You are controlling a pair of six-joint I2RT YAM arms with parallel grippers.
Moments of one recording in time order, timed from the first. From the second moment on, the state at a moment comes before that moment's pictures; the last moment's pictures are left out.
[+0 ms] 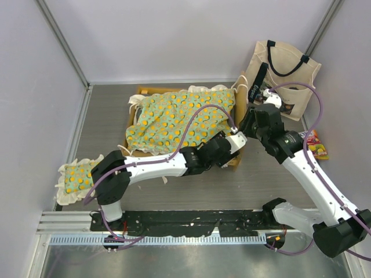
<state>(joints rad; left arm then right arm) -1.16 1.78 1.30 -0.10 -0.38 0.10 0.43 1.04 1.08 -0.62 0.28 0.53</state>
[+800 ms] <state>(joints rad) -0.87 1.55 1.27 -0.08 -0.15 -0.13 0.44 0.96 1.28 -0.69 0.09 0.43</state>
